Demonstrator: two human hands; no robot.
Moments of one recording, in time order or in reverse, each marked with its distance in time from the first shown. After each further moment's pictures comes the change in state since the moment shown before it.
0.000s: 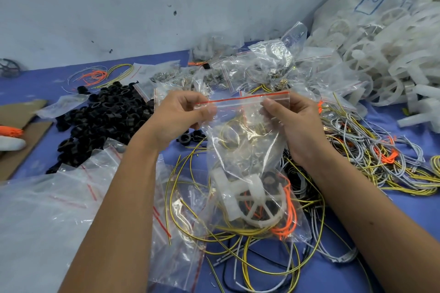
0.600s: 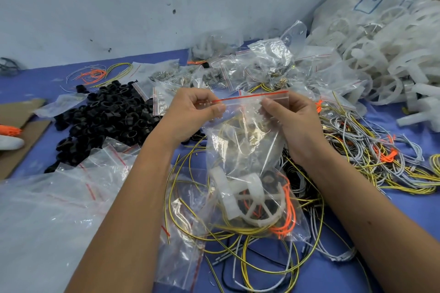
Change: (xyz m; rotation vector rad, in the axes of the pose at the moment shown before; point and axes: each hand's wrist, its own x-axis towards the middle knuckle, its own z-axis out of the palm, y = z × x) left_hand 0.010 -0.003 0.019 0.095 0.042 0.076; right_hand 0.000 0.002 0.001 -0.044 0.001 -0.030
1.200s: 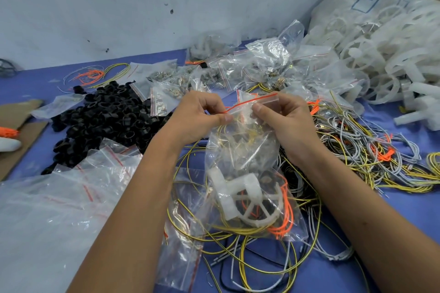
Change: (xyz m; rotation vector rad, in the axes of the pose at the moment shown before) left_hand 0.001 0.008 0.012 0.188 -0.104 0.001; right_hand -0.004 -0.002 0.006 -0.114 -0.057 -0.077
